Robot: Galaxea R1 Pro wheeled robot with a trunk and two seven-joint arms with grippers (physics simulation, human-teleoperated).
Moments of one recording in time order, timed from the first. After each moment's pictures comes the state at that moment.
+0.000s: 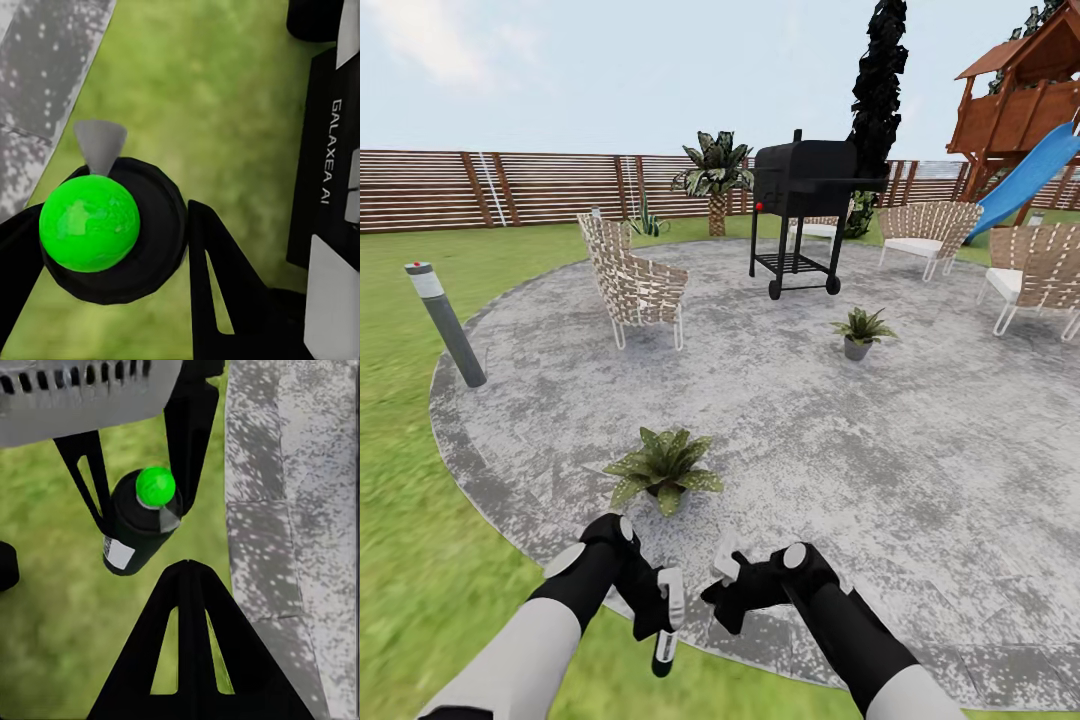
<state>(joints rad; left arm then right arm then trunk) -0.70 -0.11 -0.02 -0.67 -1.15 0.19 -1.40 -0.51 0.08 0.38 -1.01 0.48 0.35 0.95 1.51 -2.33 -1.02</state>
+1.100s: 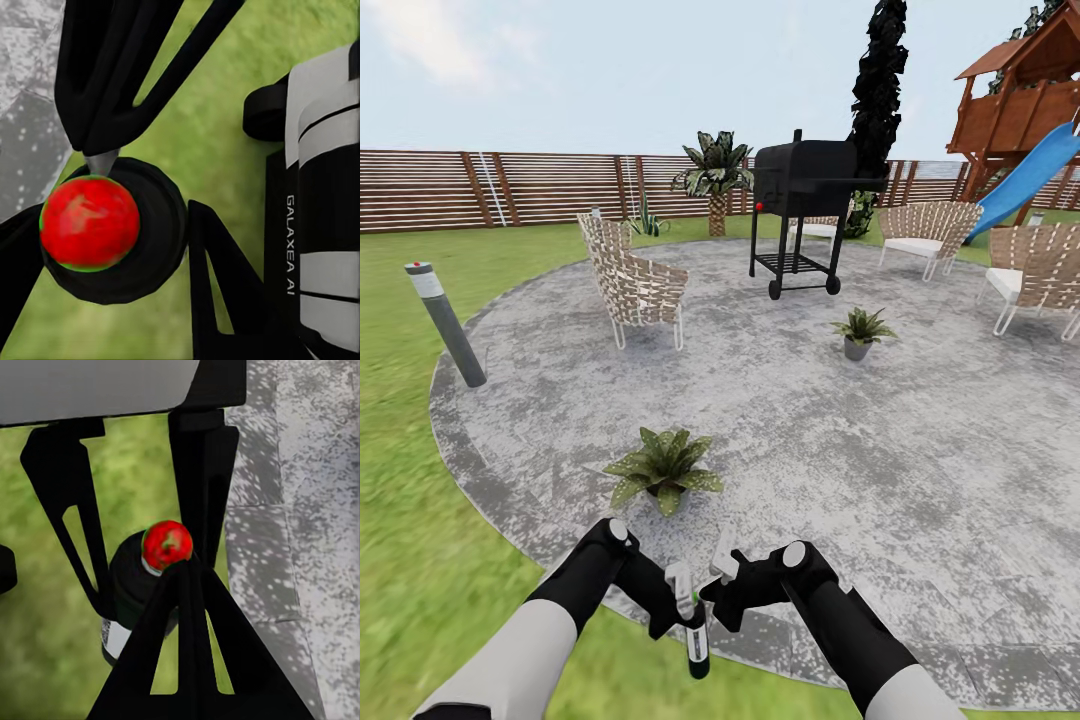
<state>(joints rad) -0.70 -0.10 -0.02 -0.63 -0.87 0.13 -1.42 -0.51 0.08 0.38 -1.02 0.48 0.35 0.95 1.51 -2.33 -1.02</state>
